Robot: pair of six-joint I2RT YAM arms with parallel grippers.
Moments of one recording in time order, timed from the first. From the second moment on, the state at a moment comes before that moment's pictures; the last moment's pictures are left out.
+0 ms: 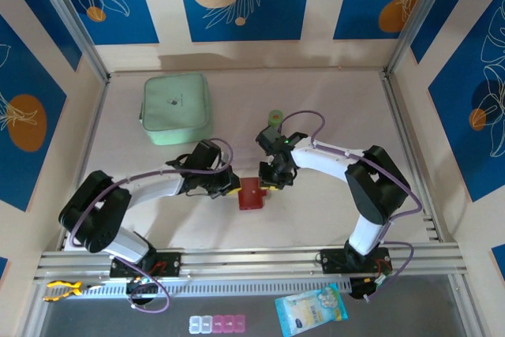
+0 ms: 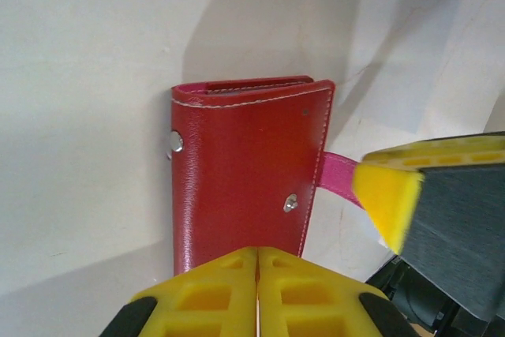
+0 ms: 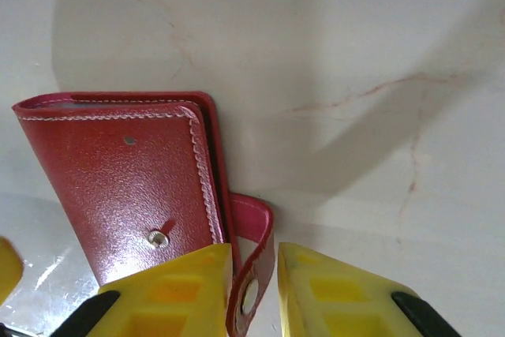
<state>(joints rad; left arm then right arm) -0.66 1.49 0.70 -0.16 0.49 -0.99 0.72 1.73 1.10 -0.76 -0.23 0.77</state>
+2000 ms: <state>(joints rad) -0.50 1.16 0.61 -0.32 0.38 -0.86 0.83 1.70 1.28 -0.89 -0.29 0.69</state>
